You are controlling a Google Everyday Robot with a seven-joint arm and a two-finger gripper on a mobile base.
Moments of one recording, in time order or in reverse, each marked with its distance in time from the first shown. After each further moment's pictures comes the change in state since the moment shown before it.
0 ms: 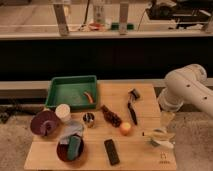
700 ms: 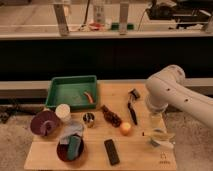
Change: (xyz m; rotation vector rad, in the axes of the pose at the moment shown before) arm -0.063 0.013 0.001 0.003 0.051 -0.146
